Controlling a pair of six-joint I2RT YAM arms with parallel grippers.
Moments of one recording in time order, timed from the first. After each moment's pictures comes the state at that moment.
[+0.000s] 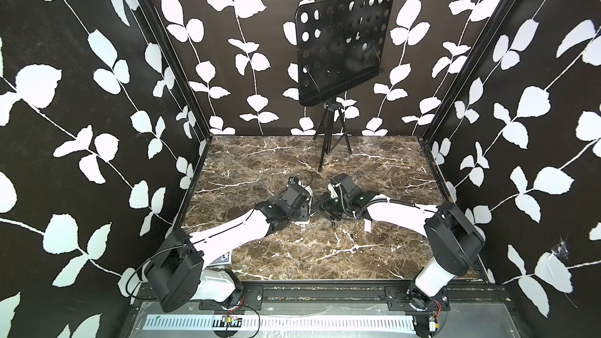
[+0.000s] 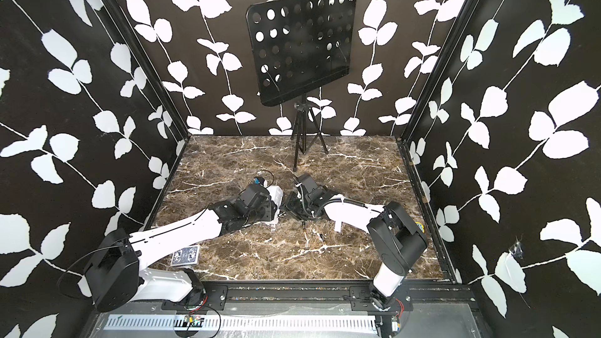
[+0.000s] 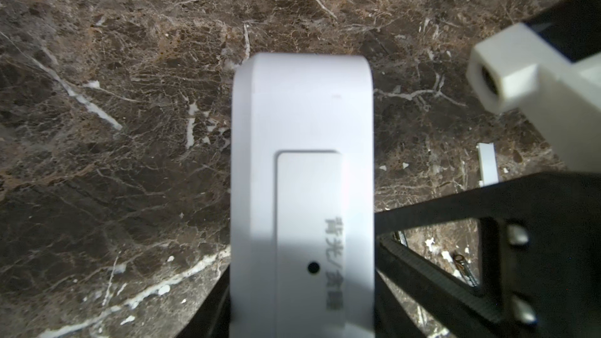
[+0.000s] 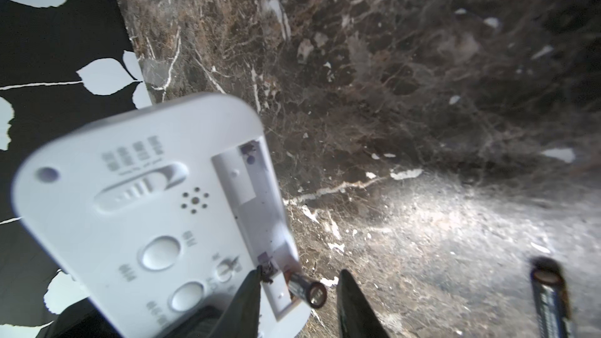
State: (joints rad) left arm -0.84 1.34 0.84 -0.38 -0.20 -0.65; right arm 0.75 1.67 1.01 -0.19 -0.36 1.16
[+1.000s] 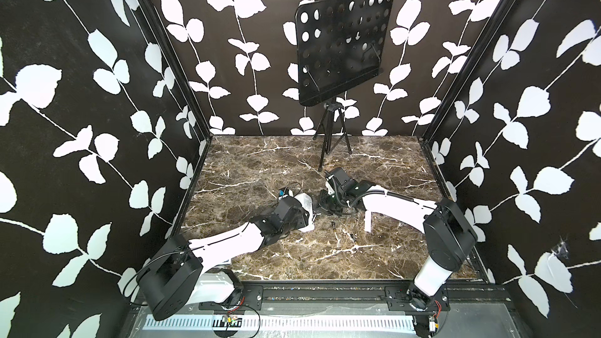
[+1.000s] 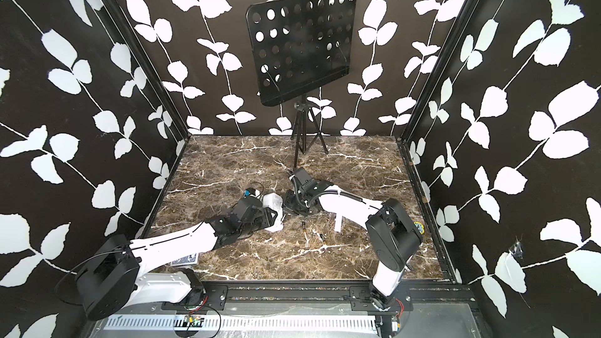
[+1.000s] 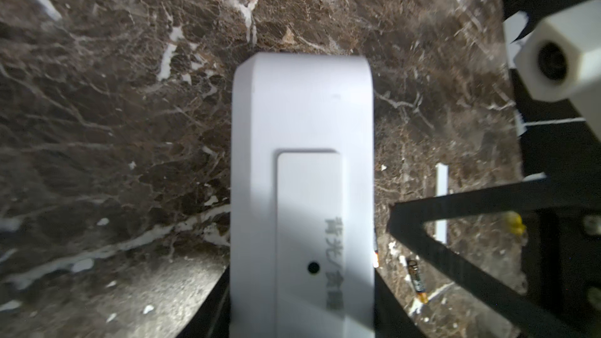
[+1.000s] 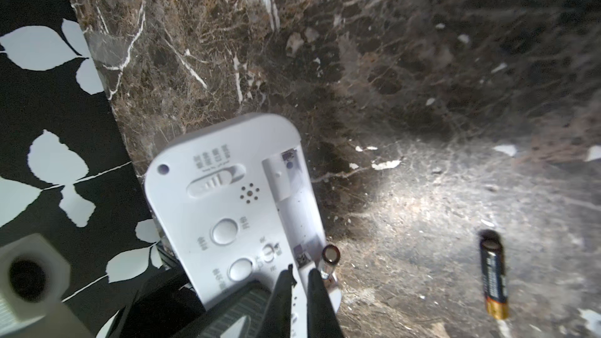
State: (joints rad) left arm -0.83 1.27 0.56 -0.04 -0.10 -0.98; right arm 0.76 1.72 1.21 -0.50 -0.30 1.01
